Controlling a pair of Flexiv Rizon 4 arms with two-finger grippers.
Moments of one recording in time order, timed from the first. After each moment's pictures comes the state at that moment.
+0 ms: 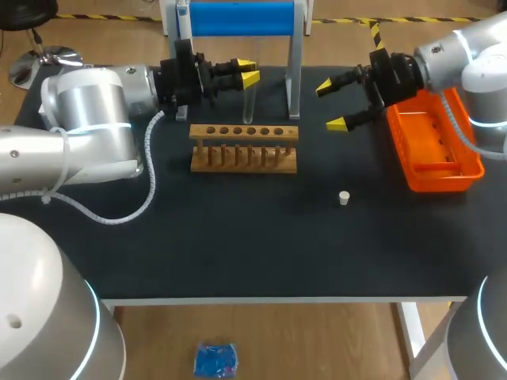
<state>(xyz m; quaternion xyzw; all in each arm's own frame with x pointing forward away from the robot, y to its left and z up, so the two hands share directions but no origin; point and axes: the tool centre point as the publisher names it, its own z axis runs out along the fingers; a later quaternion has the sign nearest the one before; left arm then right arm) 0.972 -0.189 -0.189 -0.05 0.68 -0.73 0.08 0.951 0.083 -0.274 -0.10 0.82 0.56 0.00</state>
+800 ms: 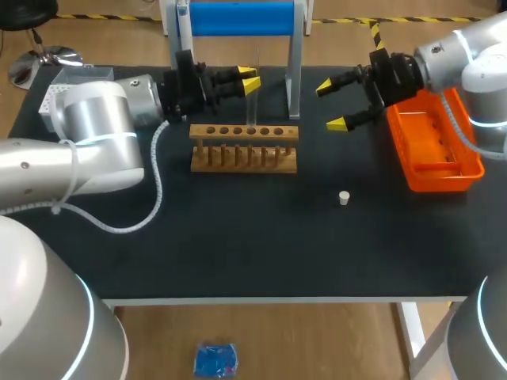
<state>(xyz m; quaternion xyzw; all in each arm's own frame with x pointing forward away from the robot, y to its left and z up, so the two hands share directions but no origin) 0.978 -0.191 -0.208 -0.06 0.66 -0.74 0.08 0.951 0.083 -0.274 -0.10 0.82 0.56 0.00</state>
